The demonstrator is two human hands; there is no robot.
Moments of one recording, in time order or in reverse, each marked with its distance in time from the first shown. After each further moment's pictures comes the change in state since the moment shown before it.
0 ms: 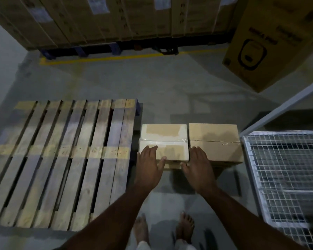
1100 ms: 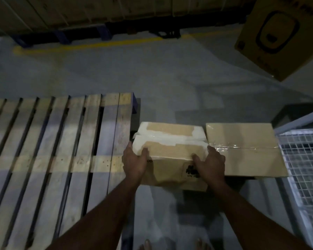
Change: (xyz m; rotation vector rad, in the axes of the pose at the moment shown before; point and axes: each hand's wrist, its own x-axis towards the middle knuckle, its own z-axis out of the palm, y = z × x) left_hand 0.173 -0.147 0.102 -0.492 0.091 -0.538; right_hand 0.160 0.035 0.162 0.395 0.056 0.488
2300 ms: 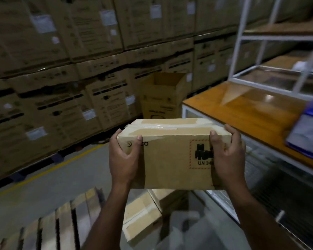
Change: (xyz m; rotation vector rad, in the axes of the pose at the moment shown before) left_hand -0.488 0.301 -0.277 -0.365 -0.187 0.988; right_hand -0.499 -0.080 -0.468 0.690 1.009 -0.152
